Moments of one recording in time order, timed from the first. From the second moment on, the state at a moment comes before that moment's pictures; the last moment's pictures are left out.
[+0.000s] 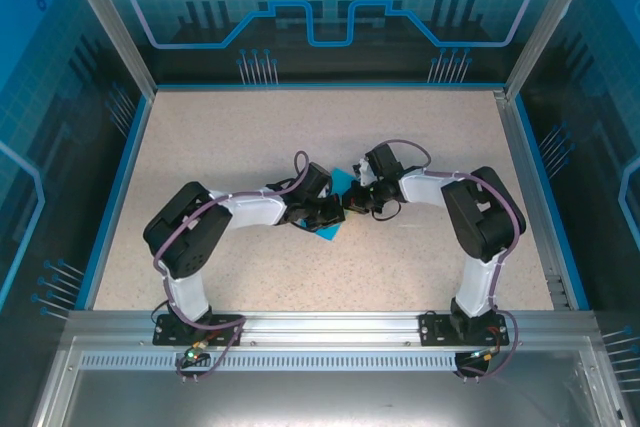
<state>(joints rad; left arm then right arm) -0.68 1.83 0.98 -0.10 0.33 -1.00 0.45 1.88 1.01 -0.21 -0.55 0.61</state>
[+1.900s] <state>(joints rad) -0.68 1.83 0.86 0.05 0.31 -1.03 0.36 2.00 1.17 -0.38 -0.61 0.50</state>
